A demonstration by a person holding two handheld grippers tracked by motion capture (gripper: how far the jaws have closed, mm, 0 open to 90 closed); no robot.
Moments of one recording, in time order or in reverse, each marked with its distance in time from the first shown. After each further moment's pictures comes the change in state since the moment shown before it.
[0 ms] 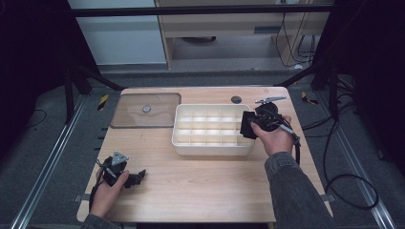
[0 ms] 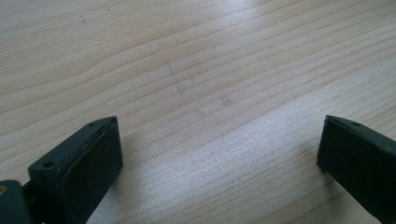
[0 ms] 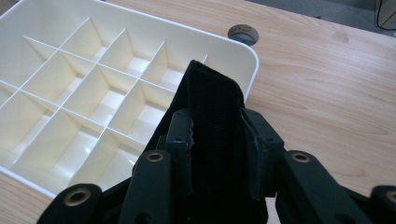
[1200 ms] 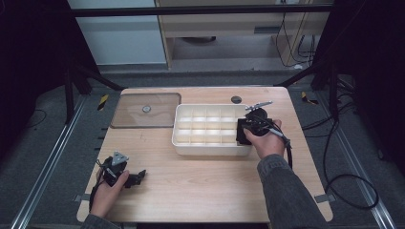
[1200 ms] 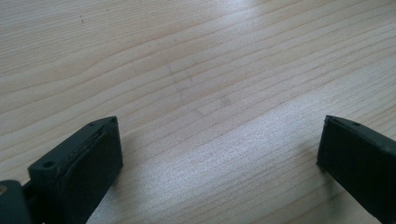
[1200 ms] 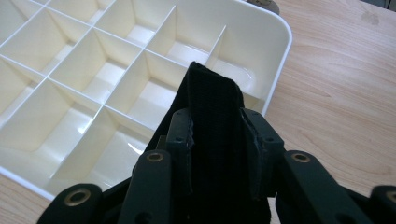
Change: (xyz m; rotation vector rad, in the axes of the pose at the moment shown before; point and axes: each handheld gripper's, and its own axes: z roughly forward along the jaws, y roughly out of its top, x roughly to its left) left arm 0.000 0.000 0.000 0.001 0.000 0.001; right arm 0.018 -0.010 0.027 0.080 -0.017 -0.068
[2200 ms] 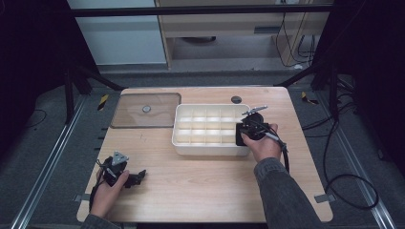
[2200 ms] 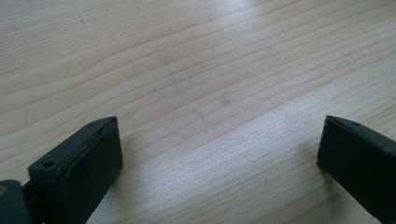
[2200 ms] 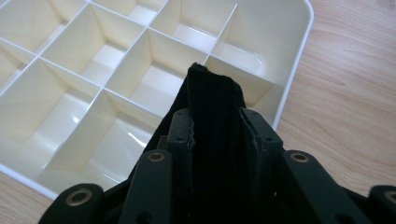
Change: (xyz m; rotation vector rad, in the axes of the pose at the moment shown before) left arm 0.000 0.000 0.000 0.001 -0.002 0.000; right arm 0.009 -0.010 0.011 0.028 -0.012 -0.011
